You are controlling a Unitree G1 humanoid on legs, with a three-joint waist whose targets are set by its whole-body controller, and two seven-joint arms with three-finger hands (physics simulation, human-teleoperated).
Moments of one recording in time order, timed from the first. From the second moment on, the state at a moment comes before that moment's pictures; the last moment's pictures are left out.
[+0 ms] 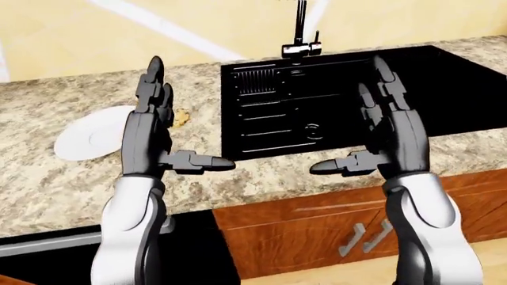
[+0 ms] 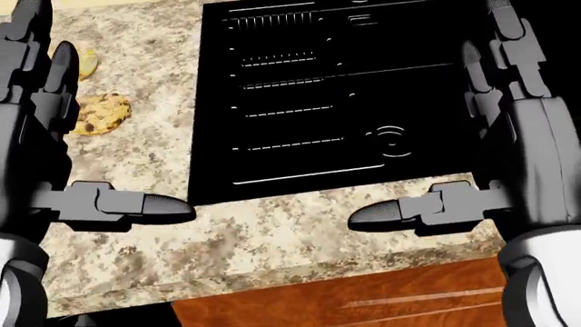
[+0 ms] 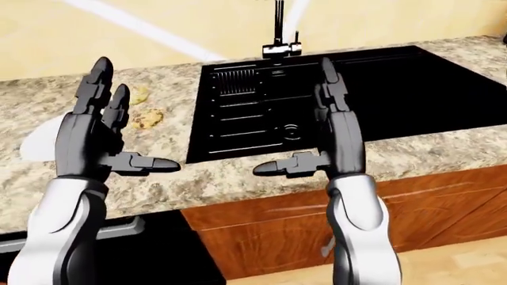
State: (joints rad) left arm -0.32 0.12 0.11 -0.68 0.02 0.65 -0.05; right arm -0.30 -0.12 -0.13 -0.75 0.01 0.72 0.08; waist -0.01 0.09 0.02
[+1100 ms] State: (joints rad) left arm -0.30 0.10 0.08 -0.66 0.07 0.63 -0.07; right arm -0.25 -0.12 -0.15 -0.77 0.05 0.68 0.05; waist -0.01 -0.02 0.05
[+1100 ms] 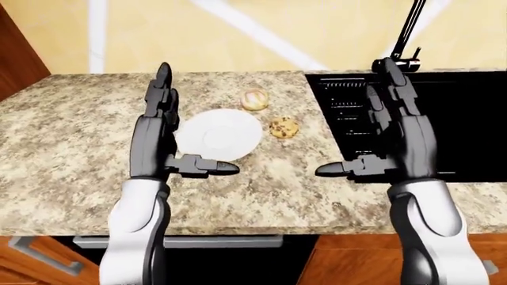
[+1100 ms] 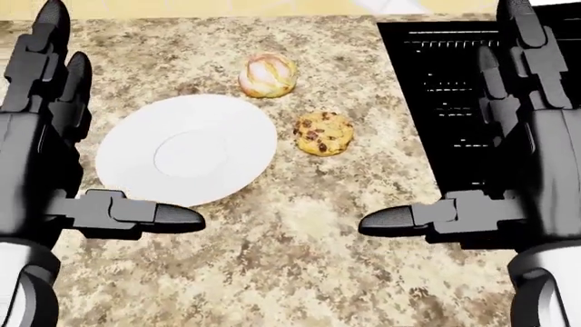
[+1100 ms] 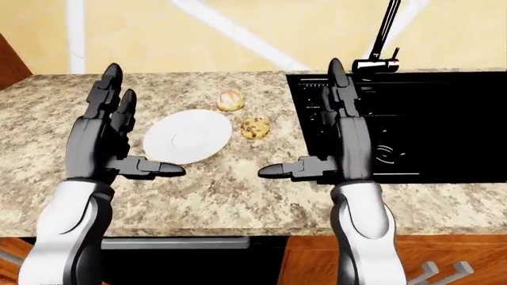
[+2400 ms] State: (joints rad) left arm -0.31 0.12 0.11 -0.64 0.07 0.62 -0.08; right arm -0.97 -0.38 -0.07 -0.03 -0.31 0.99 0.43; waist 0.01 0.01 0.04
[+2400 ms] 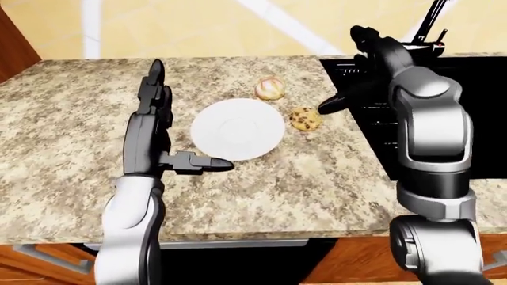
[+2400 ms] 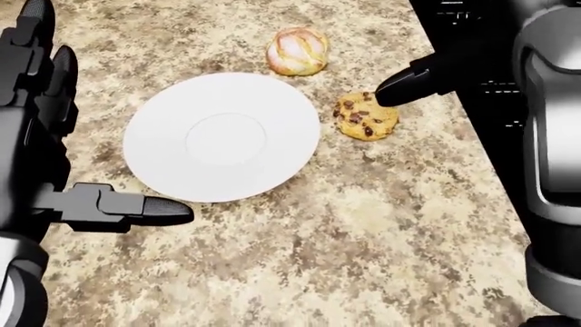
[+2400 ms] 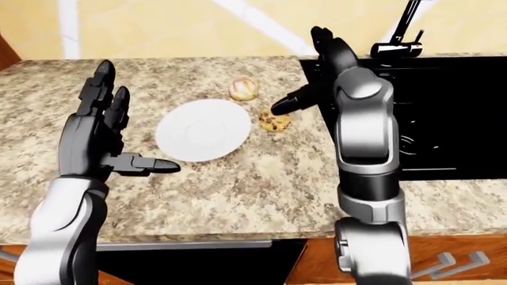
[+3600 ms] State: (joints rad) left arm -0.28 0.12 0.13 -0.64 0.07 0.60 -0.08; right arm -1.07 -0.26 -0.03 0.66 -0.61 0.47 0.62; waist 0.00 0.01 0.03
